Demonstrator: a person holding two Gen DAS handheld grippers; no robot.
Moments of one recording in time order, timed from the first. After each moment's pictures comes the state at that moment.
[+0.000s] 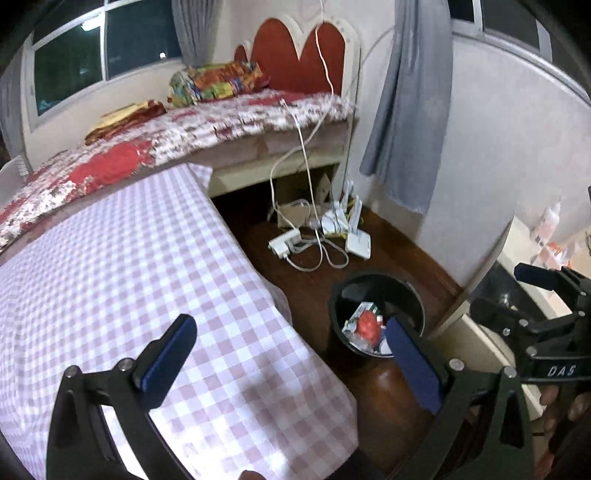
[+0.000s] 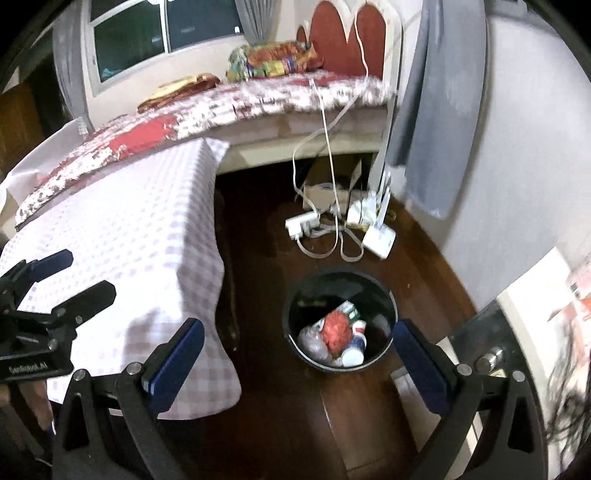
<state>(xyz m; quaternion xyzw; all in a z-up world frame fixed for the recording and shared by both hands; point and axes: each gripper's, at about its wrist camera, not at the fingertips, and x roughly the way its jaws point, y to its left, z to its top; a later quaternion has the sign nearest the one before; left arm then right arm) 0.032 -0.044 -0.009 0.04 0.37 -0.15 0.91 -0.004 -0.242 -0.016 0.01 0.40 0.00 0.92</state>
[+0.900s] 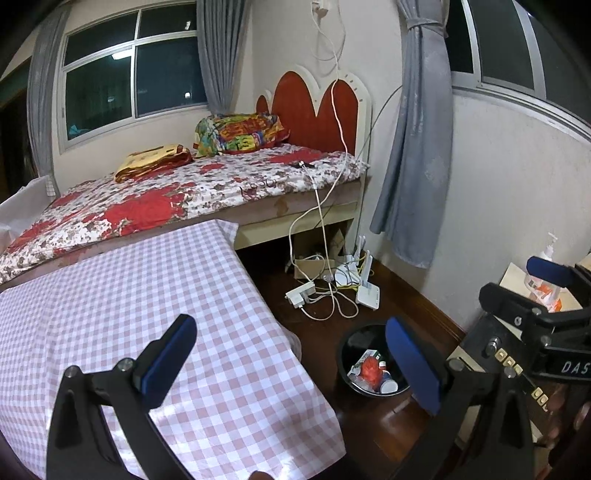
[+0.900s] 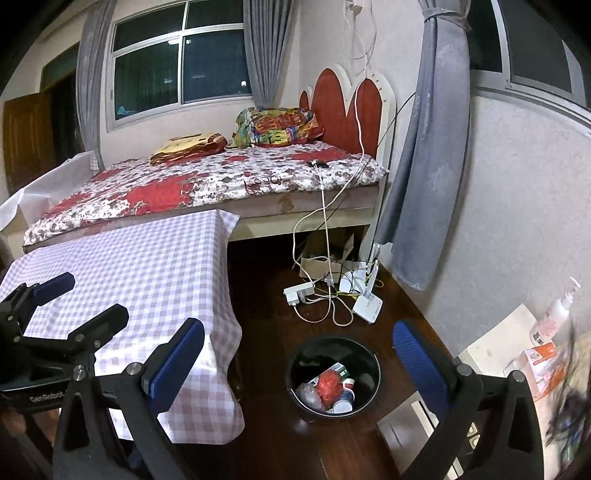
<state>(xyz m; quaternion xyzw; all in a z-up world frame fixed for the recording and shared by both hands) -0.002 -0.027 0.050 0.03 0.28 -0.12 0.95 -0.042 -0.221 0.070 -0.01 0.30 -0.02 0.95</state>
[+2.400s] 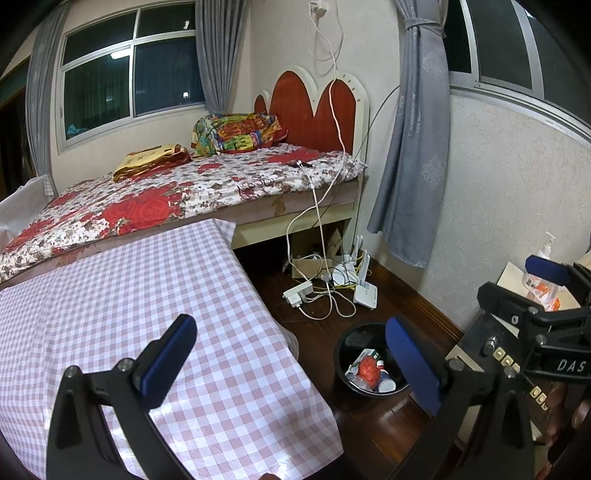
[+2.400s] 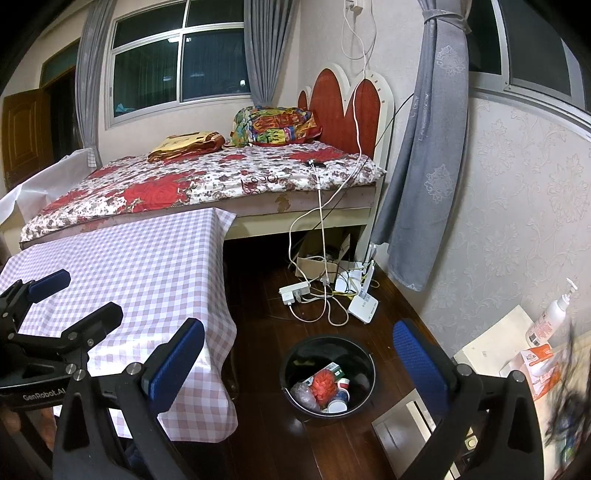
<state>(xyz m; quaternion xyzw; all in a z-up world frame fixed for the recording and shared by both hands) -0.007 -0.033 0.053 0.03 0.28 -0.12 0.95 -0.044 -0.229 0.066 -0.01 0.30 -0.02 0.95</state>
